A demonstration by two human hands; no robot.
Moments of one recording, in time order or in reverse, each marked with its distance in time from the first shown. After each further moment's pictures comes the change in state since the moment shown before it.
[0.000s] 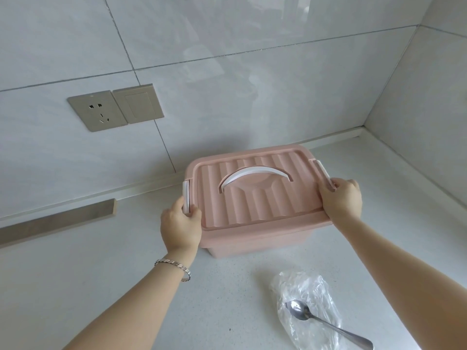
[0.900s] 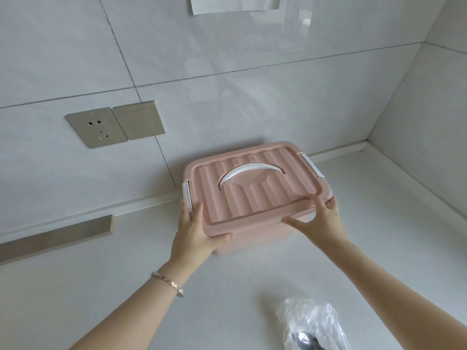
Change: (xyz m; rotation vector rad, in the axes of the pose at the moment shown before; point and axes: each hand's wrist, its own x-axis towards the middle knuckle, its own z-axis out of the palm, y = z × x) left_hand 0.022 0.009 0.002 0.085 -0.499 0.163; right_hand -0.021 -0.024 0.018 -0.024 -0.296 -0.133
